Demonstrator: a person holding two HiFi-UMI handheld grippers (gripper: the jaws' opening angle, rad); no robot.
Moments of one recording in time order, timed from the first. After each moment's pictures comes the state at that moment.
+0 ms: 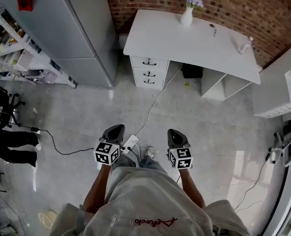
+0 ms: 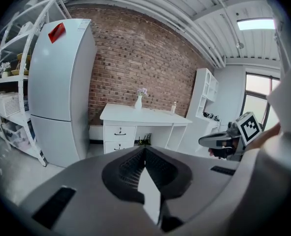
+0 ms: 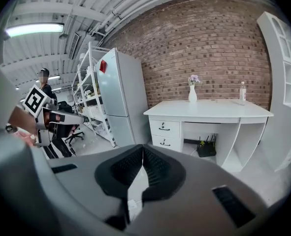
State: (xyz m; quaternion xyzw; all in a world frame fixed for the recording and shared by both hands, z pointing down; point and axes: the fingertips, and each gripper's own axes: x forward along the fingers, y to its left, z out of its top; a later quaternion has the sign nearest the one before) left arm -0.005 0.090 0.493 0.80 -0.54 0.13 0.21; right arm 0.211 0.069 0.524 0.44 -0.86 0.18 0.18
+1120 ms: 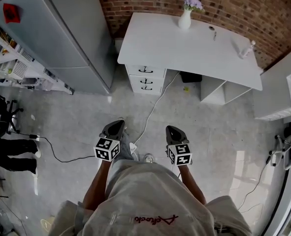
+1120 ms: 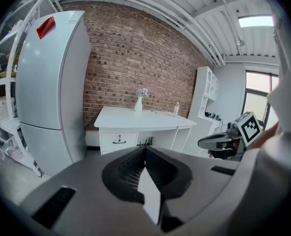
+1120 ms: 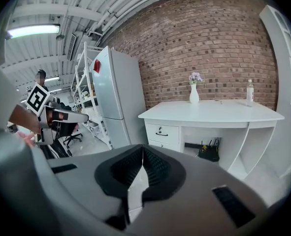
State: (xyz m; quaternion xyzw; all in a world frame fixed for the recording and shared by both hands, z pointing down) left arm -0.002 -0.021 0.501 0.81 -0.53 0.13 0.19; right arm 0.203 -0.033 0.540 0.43 -0.87 0.18 0.18
